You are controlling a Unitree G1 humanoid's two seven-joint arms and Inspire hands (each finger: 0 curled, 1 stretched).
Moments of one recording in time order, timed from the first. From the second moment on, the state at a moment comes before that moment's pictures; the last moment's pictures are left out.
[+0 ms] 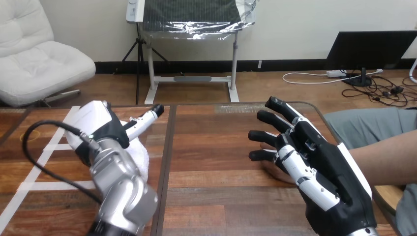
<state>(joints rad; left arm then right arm) -0.48 0.15 -0.27 0.22 0.96 0.97 -0.13 0.43 -0.15 0.06 -0.61 0.30 0.11 0.23</state>
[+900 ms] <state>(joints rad) -0.53 0.26 -0.40 0.29 0.96 1.07 -0.26 0.43 -0.19 0.03 -0.63 0.35 0.14 0.29</state>
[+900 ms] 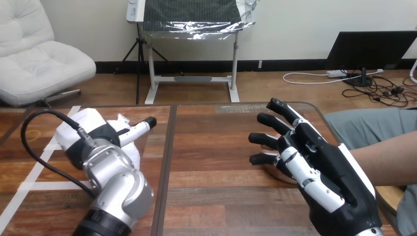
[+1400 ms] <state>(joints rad) -0.48 0.35 -0.45 0.22 0.97 1.07 -0.32 0.43 -0.21 0.02 -0.64 0.43 0.19 0.30</state>
